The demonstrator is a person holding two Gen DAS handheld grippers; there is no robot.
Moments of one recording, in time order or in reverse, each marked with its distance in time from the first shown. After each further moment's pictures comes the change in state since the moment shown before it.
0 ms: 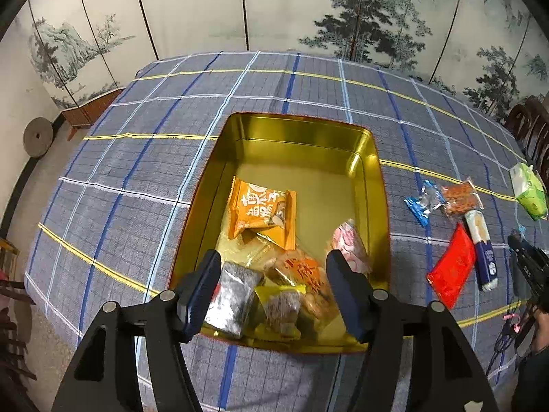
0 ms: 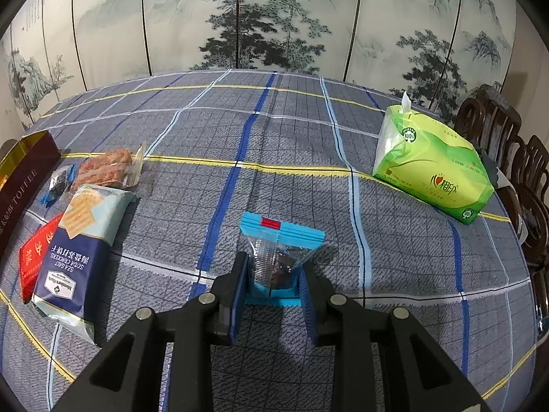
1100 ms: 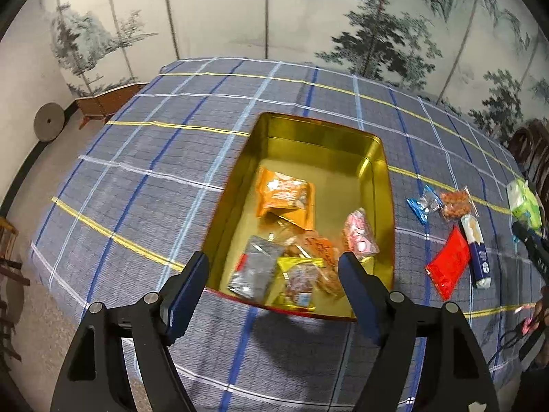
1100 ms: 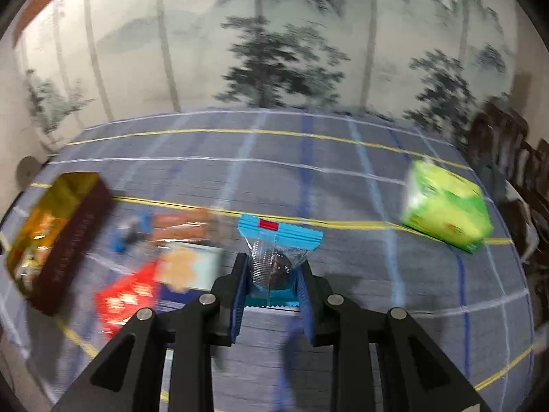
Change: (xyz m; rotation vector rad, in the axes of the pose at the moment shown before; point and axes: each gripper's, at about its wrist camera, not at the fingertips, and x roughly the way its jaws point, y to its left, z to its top) left arm -0.030 0.030 -0.027 -0.104 -0.053 0.014; right arm -0.060 0.065 0.043 -0.001 -0.078 0.097
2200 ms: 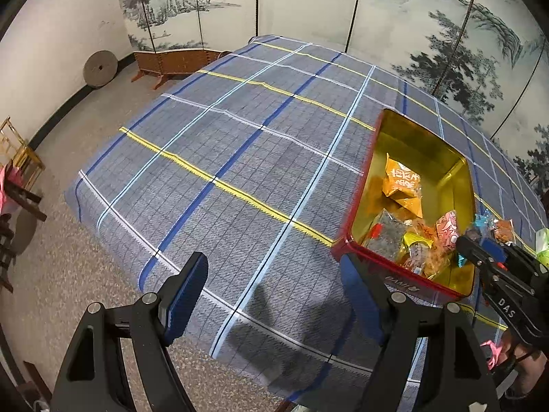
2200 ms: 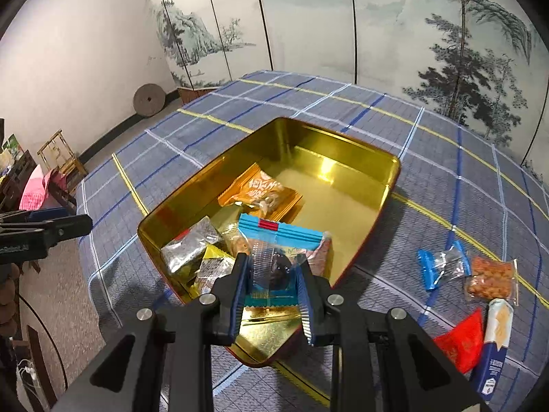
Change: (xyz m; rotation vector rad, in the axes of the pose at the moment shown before) left arm -0.014 0.113 -0.044 -0.229 0.035 0.116; right arm 0.013 0.273 -0.009 -0.345 0.113 0.455
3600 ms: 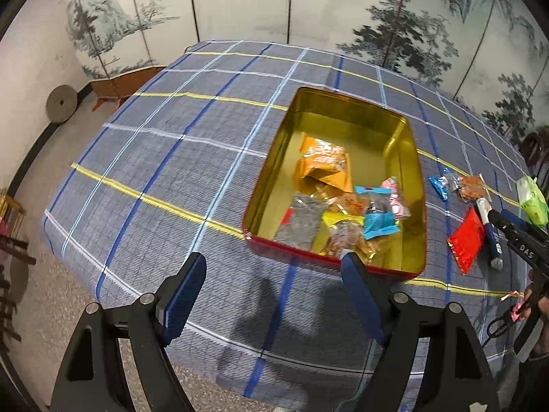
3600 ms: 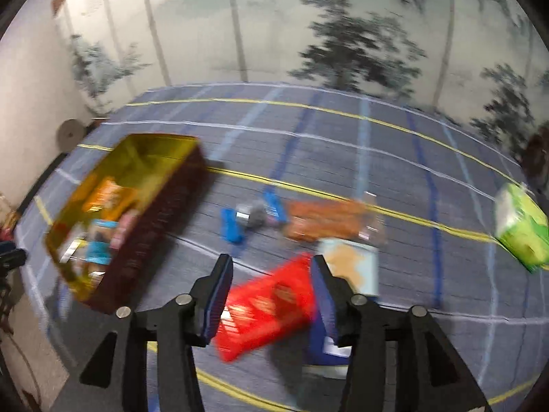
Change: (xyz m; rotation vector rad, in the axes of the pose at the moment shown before) left arm -0.005 -0.086 -0.008 0.204 0.006 -0.080; right arm -0.063 -0.145 -0.052 0.259 -0.001 -0.309
